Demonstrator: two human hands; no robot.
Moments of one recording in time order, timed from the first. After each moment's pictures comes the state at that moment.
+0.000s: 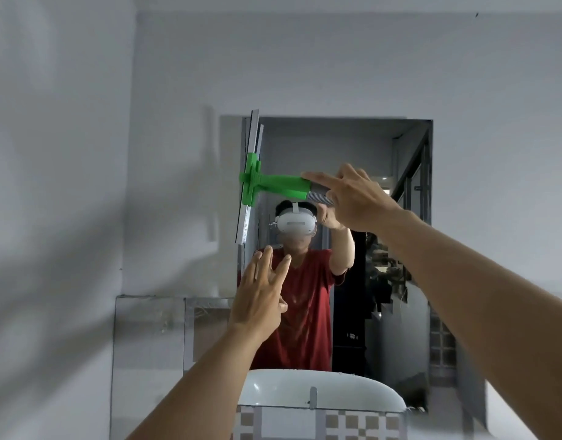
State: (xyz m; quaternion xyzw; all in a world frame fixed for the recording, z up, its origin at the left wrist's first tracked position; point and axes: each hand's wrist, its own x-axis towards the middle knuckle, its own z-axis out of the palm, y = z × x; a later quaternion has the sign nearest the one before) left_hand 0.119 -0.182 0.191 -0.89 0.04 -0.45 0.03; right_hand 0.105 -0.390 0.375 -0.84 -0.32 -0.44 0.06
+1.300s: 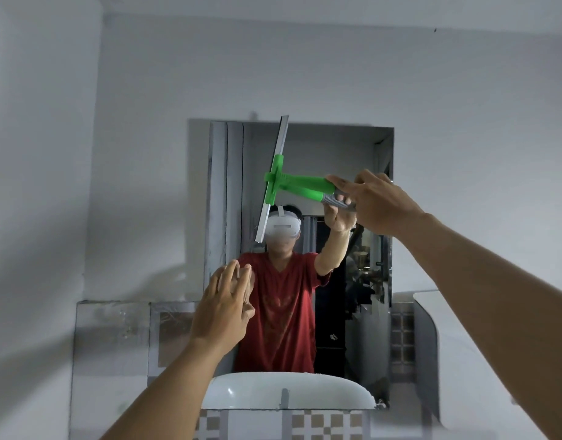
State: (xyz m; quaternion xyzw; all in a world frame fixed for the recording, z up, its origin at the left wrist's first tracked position) left_hand 0.109 -0.182 0.177 -0.88 0.01 -0.48 0.04; right_hand 0.108 -0.484 0.376 -0.85 -0.26 -0.45 0.02
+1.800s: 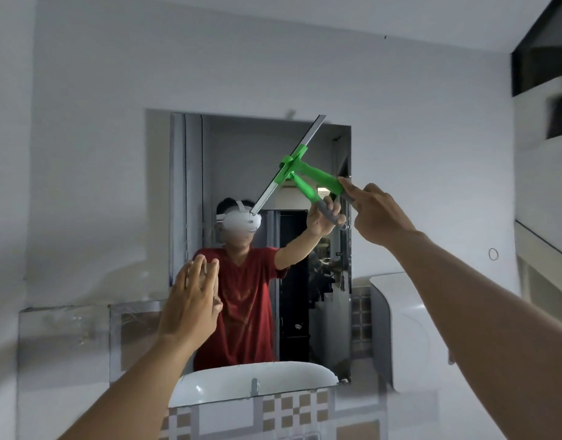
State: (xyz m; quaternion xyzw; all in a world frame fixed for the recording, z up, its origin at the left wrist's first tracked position) left_hand 0.108 -0.184 0.179 -0.88 0.02 -0.46 0.05; right_hand 0.099 -0.533 0.339 -0.87 -0.16 -0.45 0.14
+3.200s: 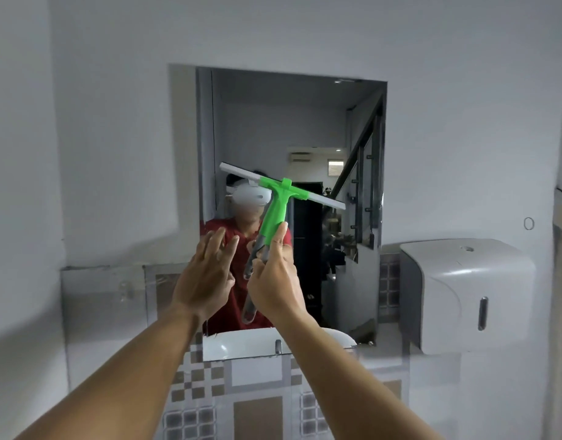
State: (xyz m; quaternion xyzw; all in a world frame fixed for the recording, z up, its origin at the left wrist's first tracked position) left_hand 0.097 -0.150 0.164 -0.90 0.08 -0.43 0.02; right_hand 0.063 -0.310 0.177 -0.82 -0.18 -0.29 0.45
